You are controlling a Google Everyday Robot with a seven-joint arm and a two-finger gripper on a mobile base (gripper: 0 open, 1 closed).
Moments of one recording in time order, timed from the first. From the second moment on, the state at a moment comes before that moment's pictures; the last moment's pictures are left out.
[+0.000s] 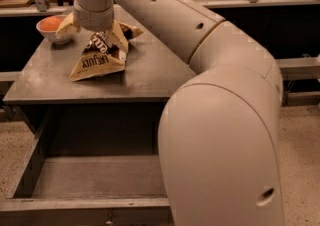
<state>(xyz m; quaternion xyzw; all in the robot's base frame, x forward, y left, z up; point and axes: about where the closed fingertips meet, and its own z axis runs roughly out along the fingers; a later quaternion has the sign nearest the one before) 0.688 0.177 0.906 -0.98 0.01 -0.15 0.14</state>
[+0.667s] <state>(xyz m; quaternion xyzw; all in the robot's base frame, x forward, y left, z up) 0.701 0.199 0.871 -0.98 -0.02 -0.12 0.14</state>
